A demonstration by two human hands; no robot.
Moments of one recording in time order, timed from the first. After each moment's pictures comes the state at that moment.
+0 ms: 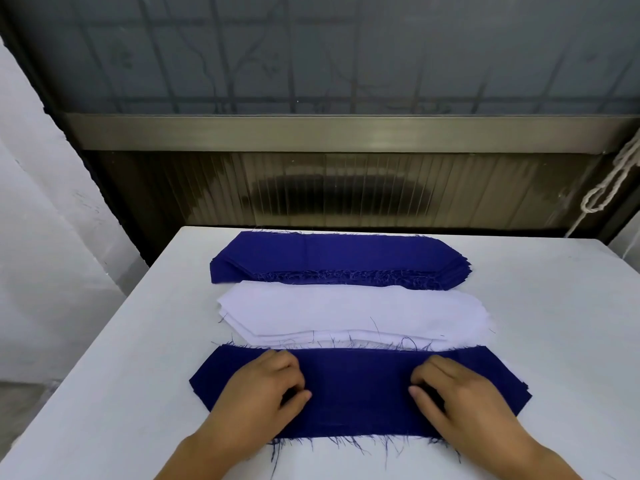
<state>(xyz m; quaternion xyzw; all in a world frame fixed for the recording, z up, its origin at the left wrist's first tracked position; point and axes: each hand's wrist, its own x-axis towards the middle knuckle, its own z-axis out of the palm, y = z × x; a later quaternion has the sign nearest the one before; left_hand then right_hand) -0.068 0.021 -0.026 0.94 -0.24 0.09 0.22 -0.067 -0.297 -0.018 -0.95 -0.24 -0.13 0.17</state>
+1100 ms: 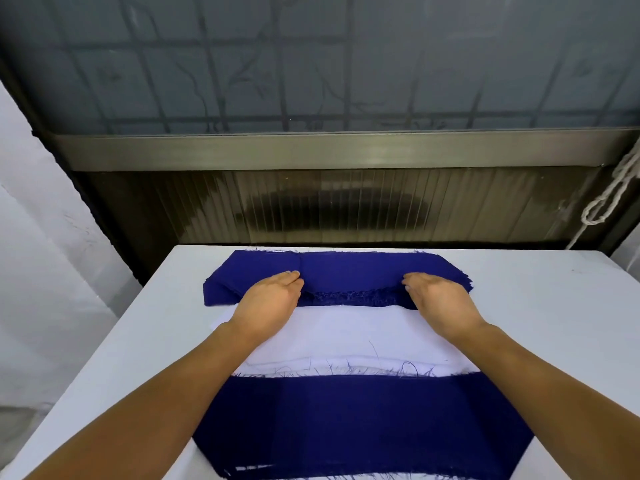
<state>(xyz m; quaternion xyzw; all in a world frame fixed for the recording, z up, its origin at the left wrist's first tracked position) 0.110 0.020 -0.012 0.98 -0.19 0.11 -0.02 0.109 -0.301 -0.004 -0.99 -0.13 -0.09 0.01</state>
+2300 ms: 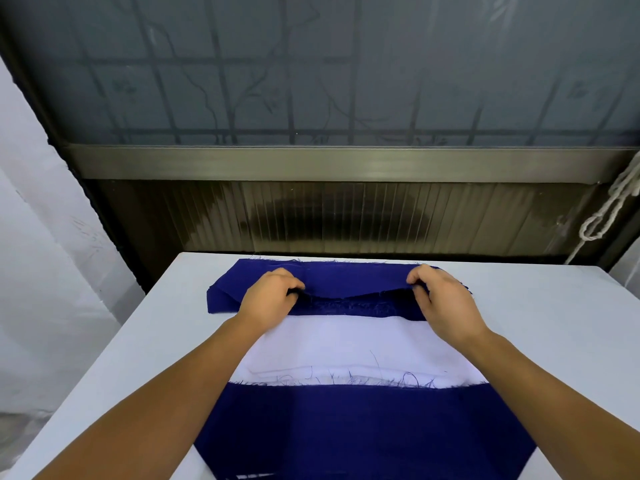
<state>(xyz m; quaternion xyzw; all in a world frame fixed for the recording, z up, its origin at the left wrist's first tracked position) 0.124 0.024 0.006 0.97 -0.11 0.07 0.18 0.094 -0.295 0.024 -0.95 -0.10 -0.17 0.25</state>
